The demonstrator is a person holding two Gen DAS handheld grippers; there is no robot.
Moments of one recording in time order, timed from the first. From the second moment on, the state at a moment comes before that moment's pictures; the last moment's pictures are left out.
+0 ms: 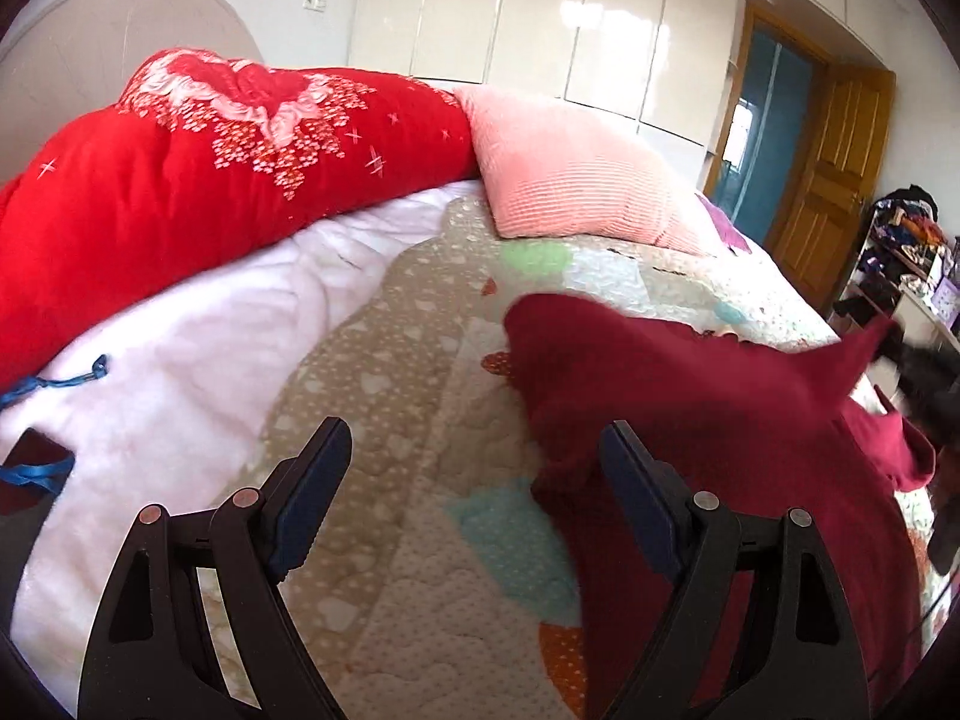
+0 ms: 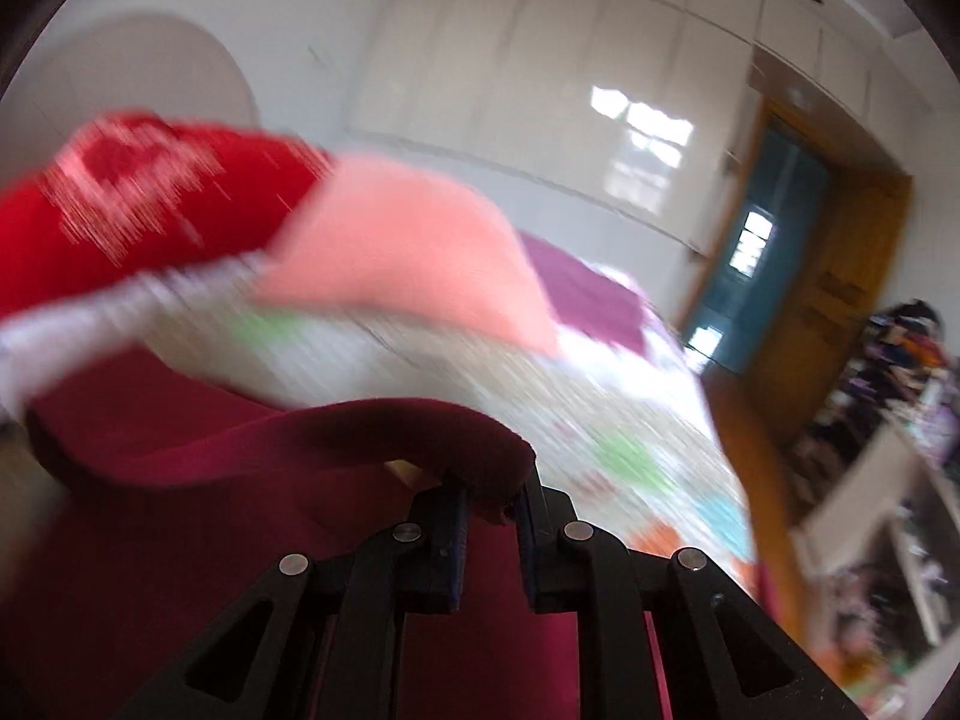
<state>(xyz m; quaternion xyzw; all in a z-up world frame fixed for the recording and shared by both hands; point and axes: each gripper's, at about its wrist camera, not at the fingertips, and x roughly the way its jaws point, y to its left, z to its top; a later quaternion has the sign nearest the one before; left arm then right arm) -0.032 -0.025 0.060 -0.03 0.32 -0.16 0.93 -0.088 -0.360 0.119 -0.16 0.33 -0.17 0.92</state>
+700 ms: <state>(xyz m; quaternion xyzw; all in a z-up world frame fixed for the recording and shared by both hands) -0.002 -0.064 0.025 0.01 0.39 -0.12 0.91 -0.046 -0.317 0.104 -0.01 0.41 0.03 0.91</state>
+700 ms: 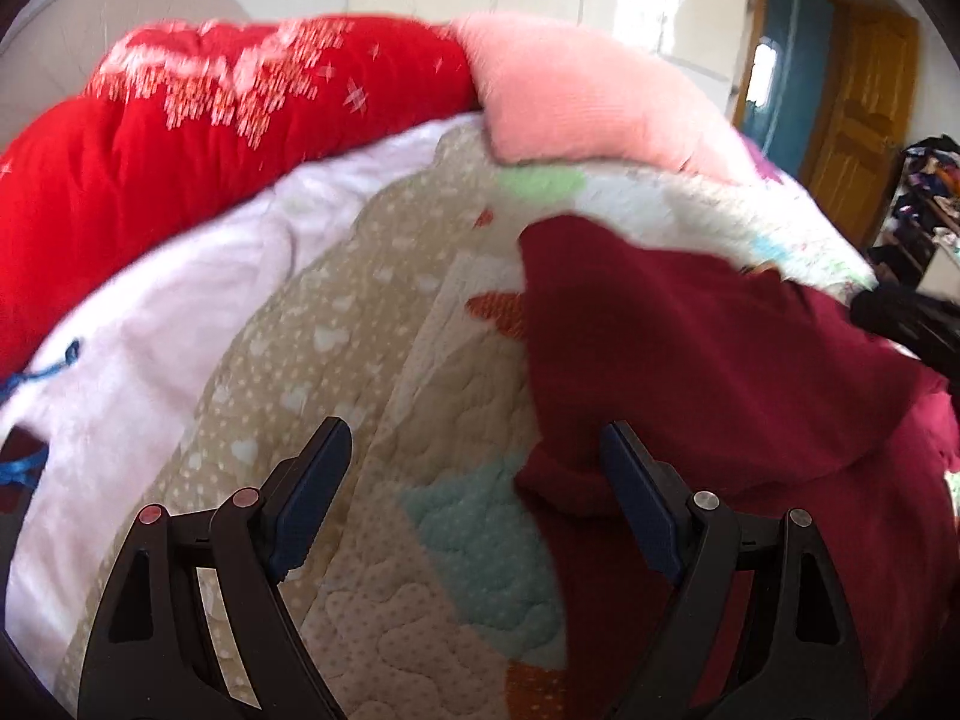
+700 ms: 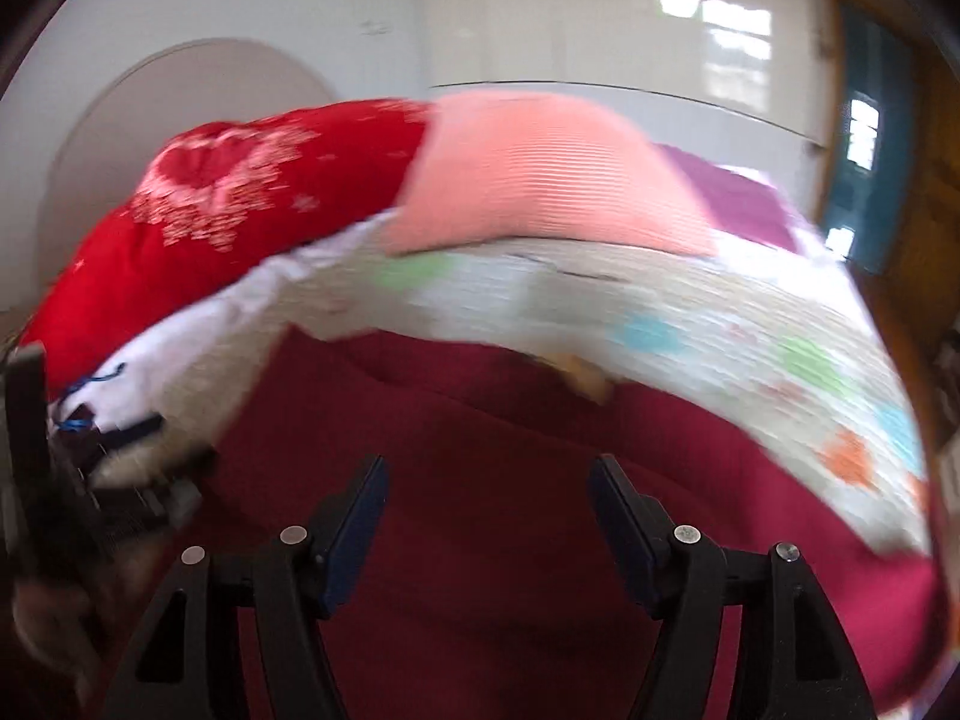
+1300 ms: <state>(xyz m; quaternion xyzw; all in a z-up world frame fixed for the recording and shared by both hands) 0.002 -0.061 0.014 -0.01 0.42 -0.12 0.90 -0.030 -0.278 0.031 -0.02 0.49 0.03 0.87</state>
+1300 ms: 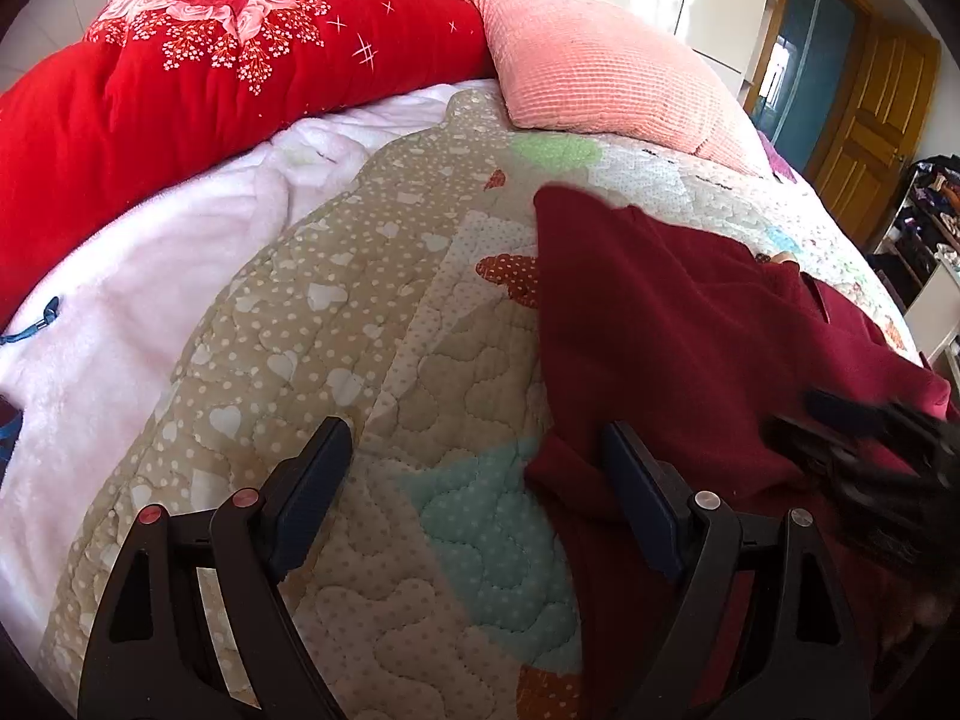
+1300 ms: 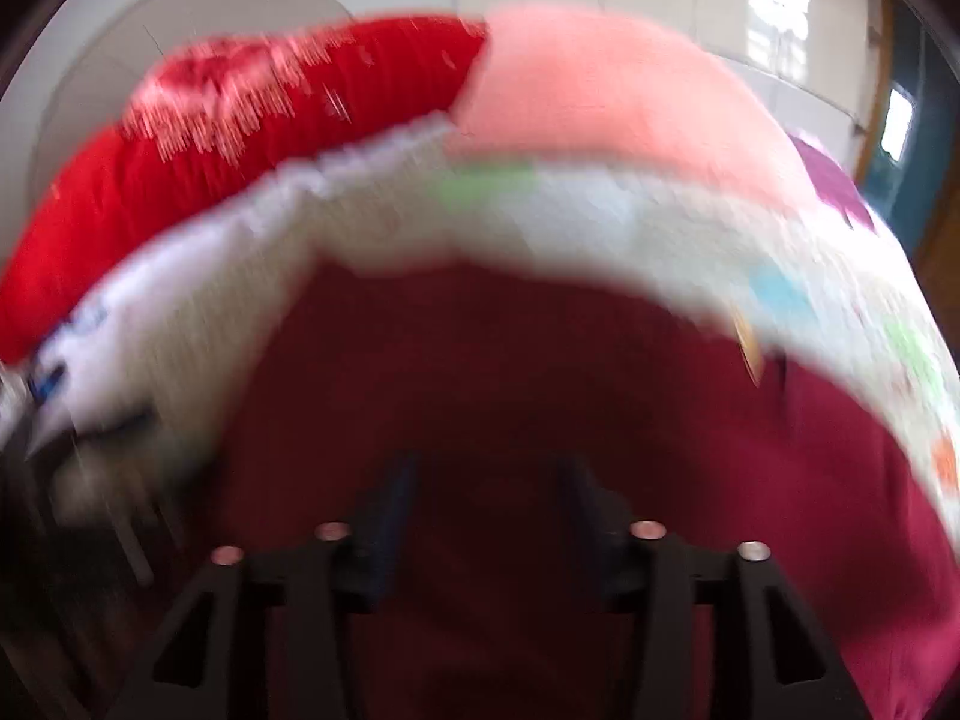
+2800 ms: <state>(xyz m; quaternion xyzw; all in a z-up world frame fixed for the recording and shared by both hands) 0.002 -0.064 0.013 -0.01 0.42 -0.12 0.90 -0.106 -0.432 0.060 0.10 0.48 -0.13 0.86</state>
